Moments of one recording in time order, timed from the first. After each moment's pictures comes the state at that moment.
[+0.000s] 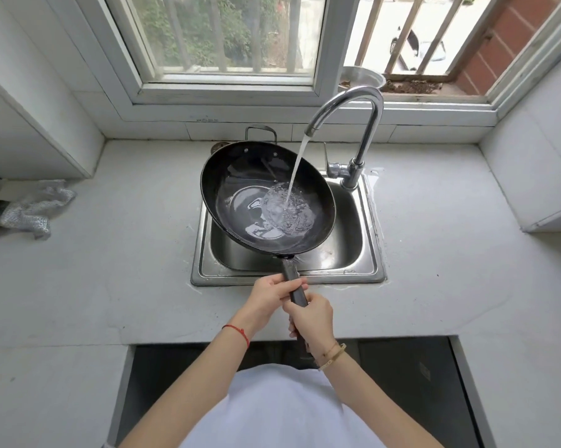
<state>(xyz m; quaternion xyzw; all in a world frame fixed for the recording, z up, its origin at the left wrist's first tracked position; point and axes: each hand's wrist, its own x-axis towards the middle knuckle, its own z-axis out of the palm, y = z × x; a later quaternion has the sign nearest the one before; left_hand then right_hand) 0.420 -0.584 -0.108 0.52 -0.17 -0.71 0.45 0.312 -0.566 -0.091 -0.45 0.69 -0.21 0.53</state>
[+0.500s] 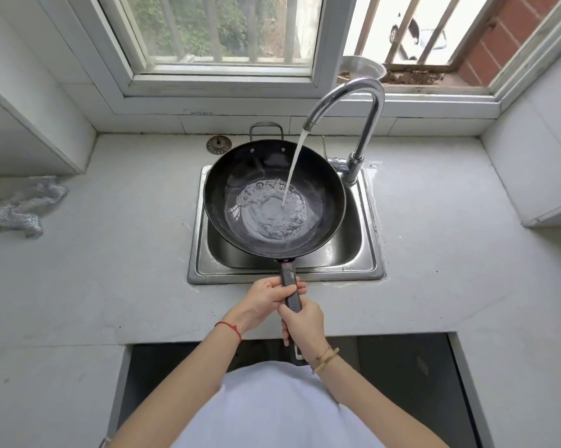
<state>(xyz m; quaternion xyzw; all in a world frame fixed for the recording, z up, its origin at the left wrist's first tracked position) 0.432 -0.581 -0.121 0.48 -0.19 -0.76 0.40 0.316 -0.557 -0.112 -0.45 0.66 -0.22 0.56</state>
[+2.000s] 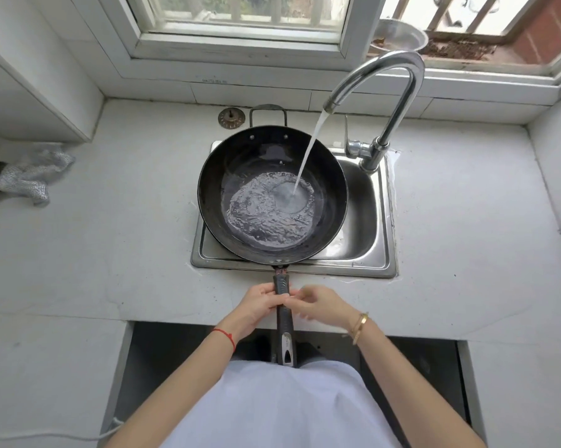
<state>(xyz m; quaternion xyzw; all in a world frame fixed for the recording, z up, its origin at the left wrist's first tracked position) 0.434 -0.561 -0.145 0.59 -0.15 -0.72 0.34 0.275 -0.623 -0.102 -0.63 0.51 0.11 0.58</state>
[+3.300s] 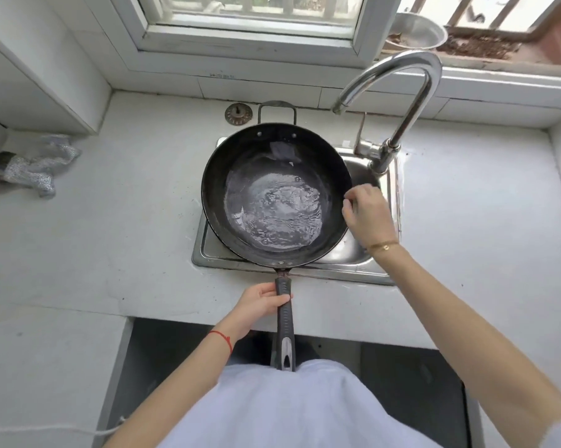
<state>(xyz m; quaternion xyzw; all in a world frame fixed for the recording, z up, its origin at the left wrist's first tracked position) 0.438 -0.564 -0.145 0.62 -0.17 -0.69 0.34 0.259 -0.774 -0.087 -0.82 0.51 -0.19 0.15</state>
